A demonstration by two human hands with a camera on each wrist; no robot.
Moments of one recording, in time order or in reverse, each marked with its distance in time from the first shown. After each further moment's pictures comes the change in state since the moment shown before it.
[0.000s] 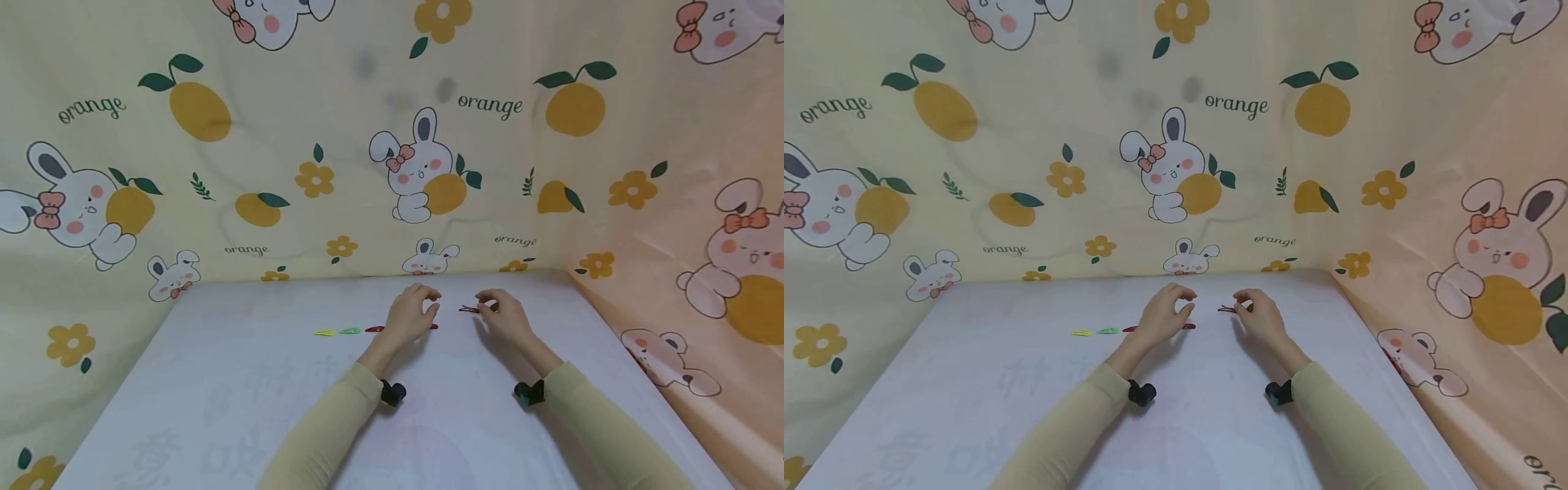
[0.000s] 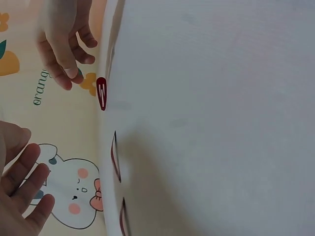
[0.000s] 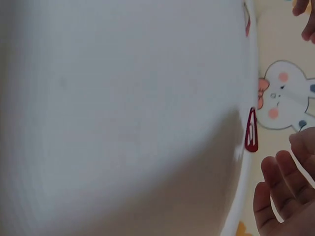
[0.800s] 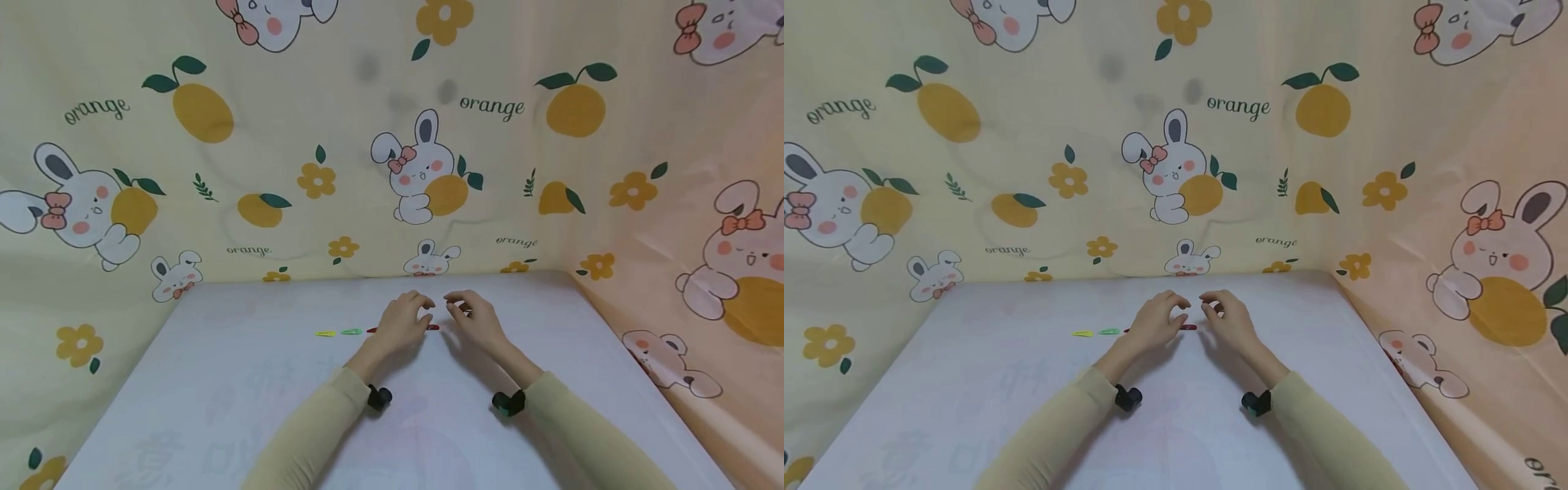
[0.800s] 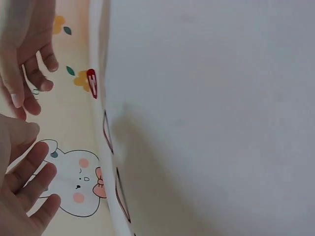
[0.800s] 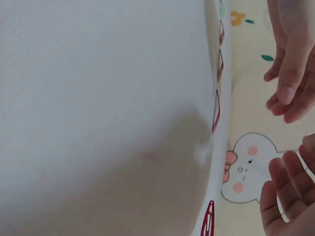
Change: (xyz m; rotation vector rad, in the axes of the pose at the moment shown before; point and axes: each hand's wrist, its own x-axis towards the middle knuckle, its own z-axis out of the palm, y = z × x) left_hand -0.013 -0.013 -0.008 0.171 -0.092 0.056; right_hand -0.011 -0.059 0.032 0.128 0.054 -0.199
